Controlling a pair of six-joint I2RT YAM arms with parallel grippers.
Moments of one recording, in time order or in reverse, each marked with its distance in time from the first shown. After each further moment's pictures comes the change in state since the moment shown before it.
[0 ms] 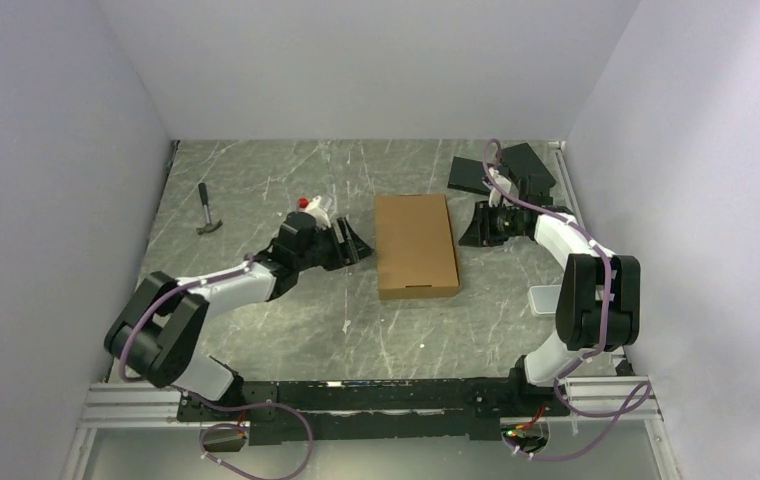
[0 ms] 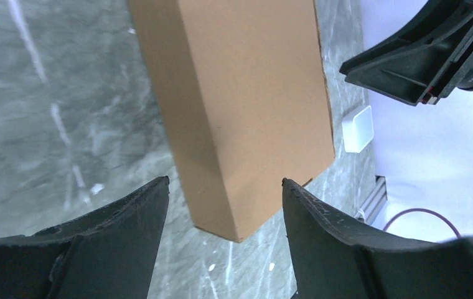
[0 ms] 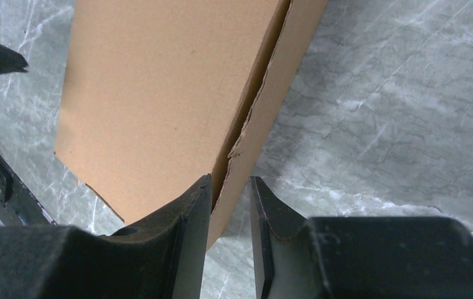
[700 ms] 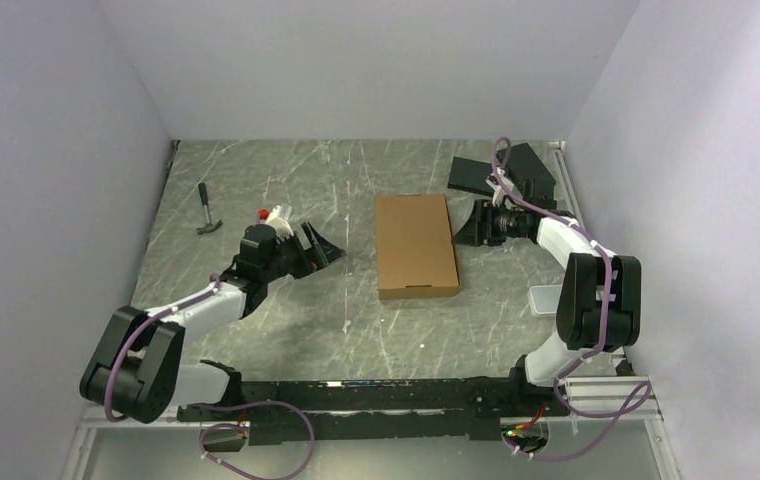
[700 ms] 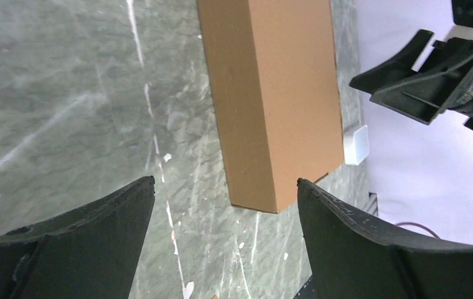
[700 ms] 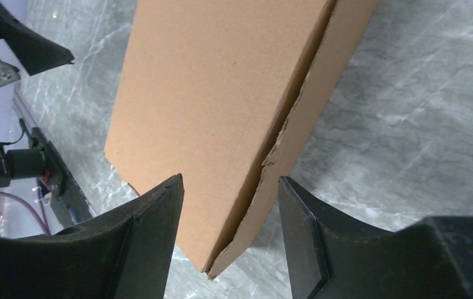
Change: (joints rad) left arm 0.205 -0.234 -0.214 0.002 0.065 0.018; right arm -0.028 0.000 -0.032 0.069 -0.135 0.073
